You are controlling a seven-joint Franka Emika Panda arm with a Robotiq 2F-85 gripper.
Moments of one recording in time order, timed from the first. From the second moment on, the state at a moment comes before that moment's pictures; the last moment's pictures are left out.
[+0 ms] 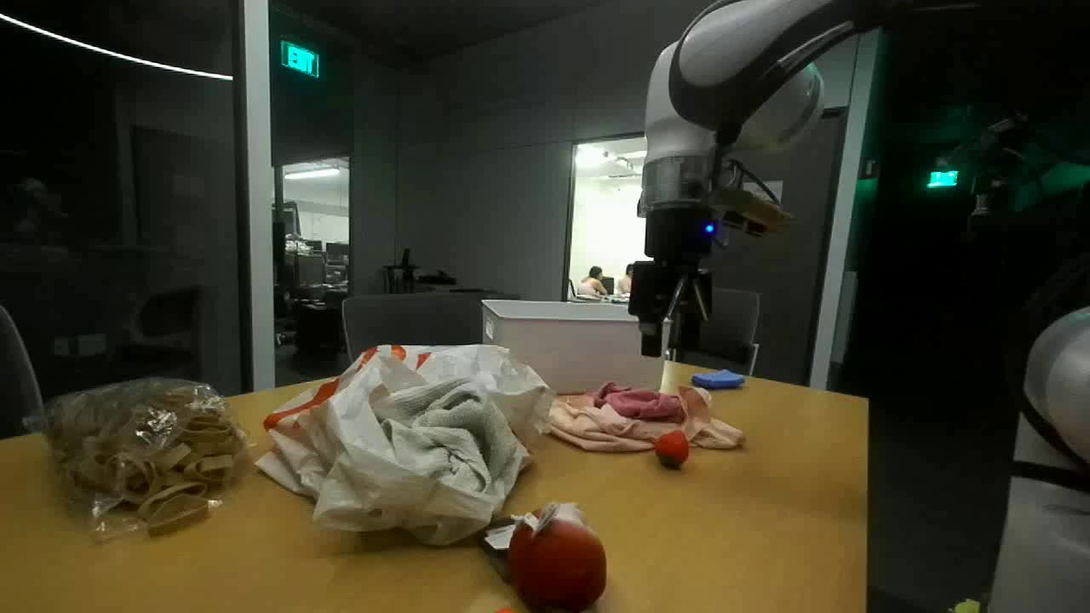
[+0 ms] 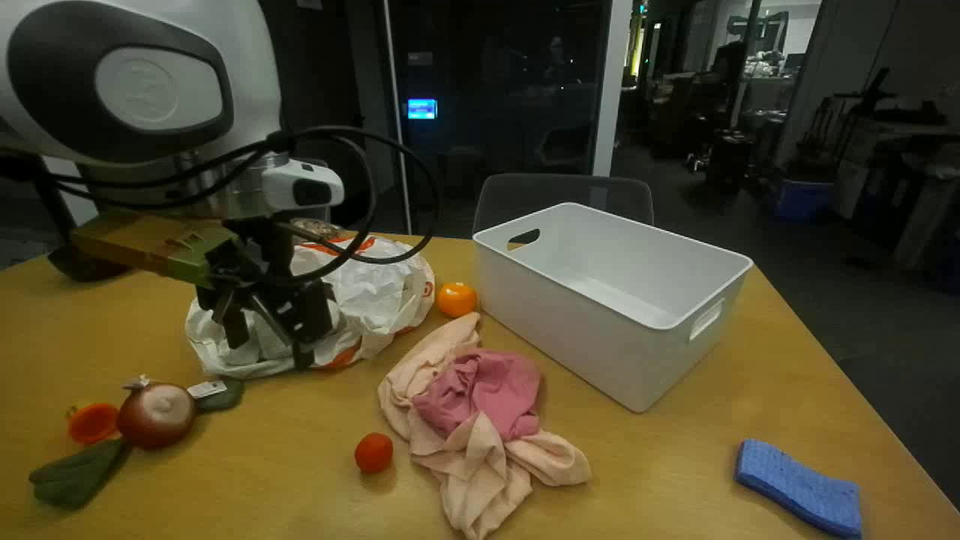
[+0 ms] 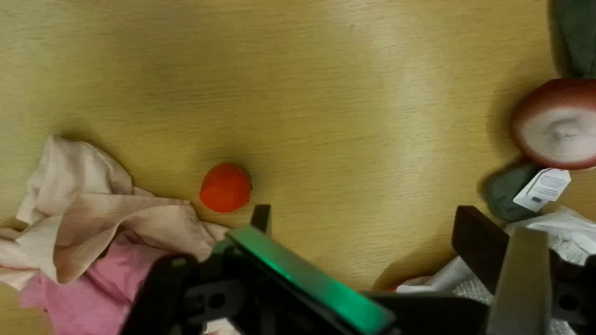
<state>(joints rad) 0.01 -0.61 -0.01 -2.58 0.01 1.91 -0.02</state>
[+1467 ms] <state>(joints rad) 0.17 -0.31 0.10 -2.25 0.10 1.95 -0.11</state>
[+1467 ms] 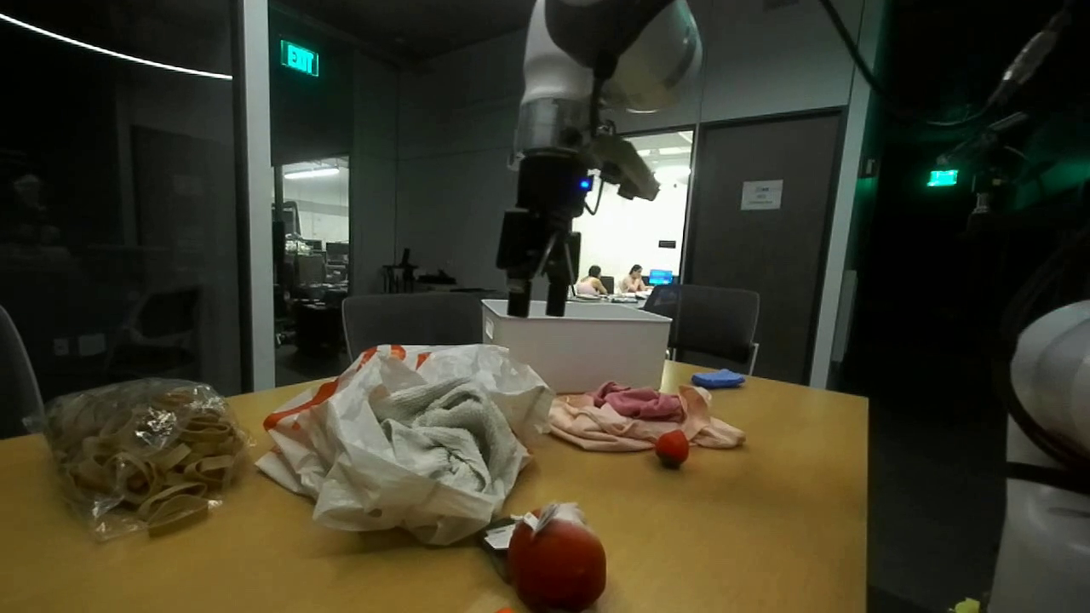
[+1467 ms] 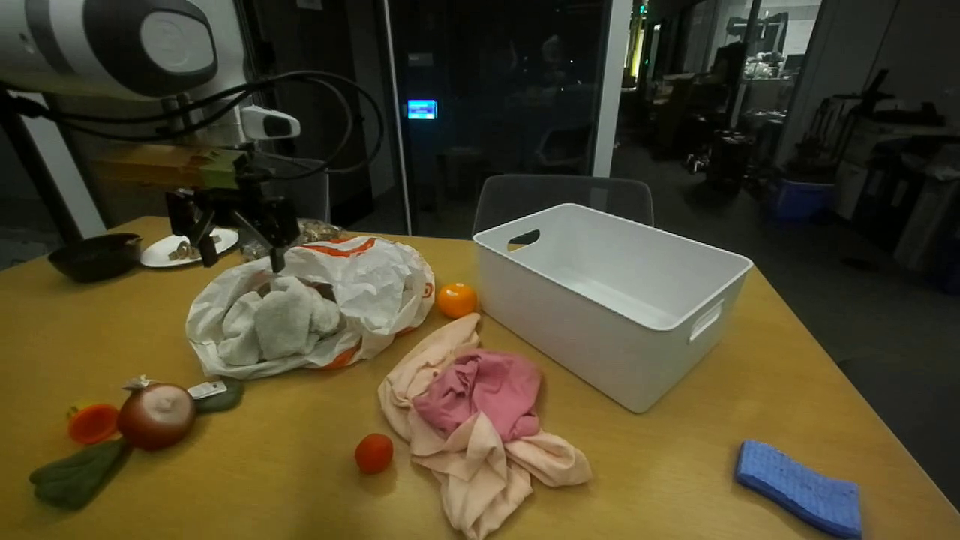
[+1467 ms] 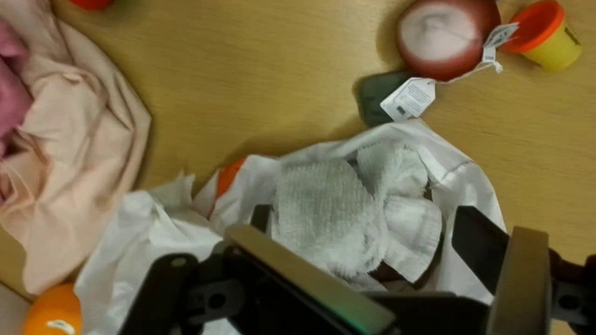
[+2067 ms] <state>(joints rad) 0.15 0.21 0.12 -1.81 0.05 1.89 -0.09</state>
